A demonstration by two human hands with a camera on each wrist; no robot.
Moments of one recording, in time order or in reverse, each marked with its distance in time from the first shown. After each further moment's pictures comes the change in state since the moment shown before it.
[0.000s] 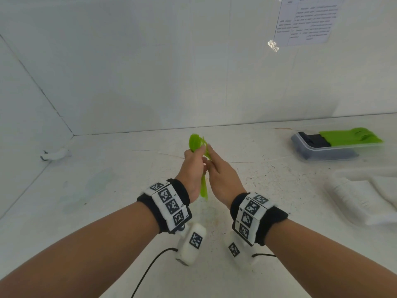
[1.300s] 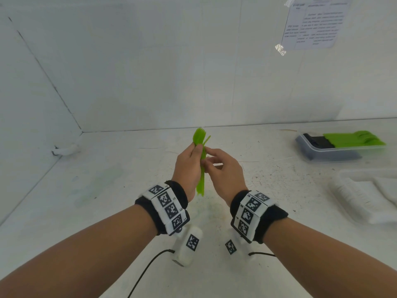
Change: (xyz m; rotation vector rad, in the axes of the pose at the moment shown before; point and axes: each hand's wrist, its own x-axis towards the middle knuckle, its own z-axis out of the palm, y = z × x) left_hand -0.013 0.002 -0.034 0.115 -0.012 0.287; right_hand -0.016 -0.022 0.012 0.135 0.184 -0.032
